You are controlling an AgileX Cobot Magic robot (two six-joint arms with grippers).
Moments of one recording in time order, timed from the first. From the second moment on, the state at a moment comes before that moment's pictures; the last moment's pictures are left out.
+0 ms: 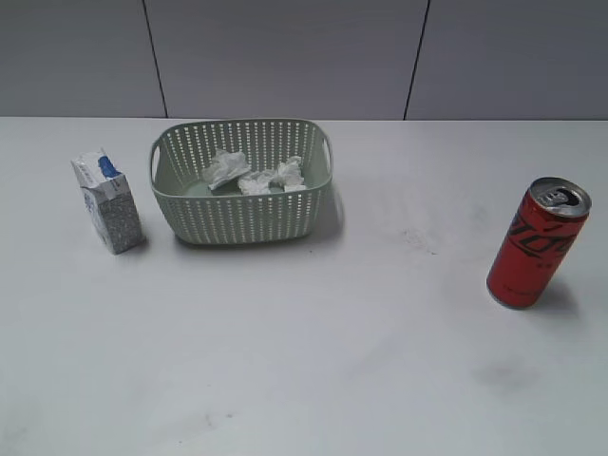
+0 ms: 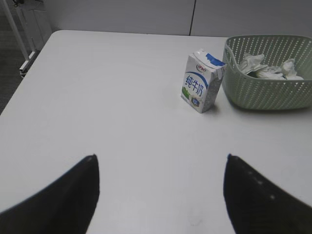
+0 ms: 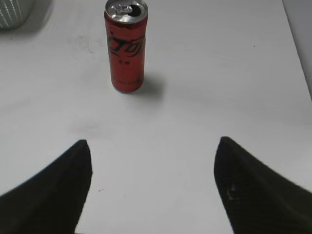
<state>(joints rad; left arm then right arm) -0.07 -0.01 -0.51 -0.08 1.03 0.05 0.15 0.06 -0.48 0.01 1.01 -0.06</state>
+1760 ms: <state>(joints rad) -0.07 -0.01 -0.51 -0.08 1.03 0.05 0.09 0.00 -0.42 0.01 0.94 -0.06</state>
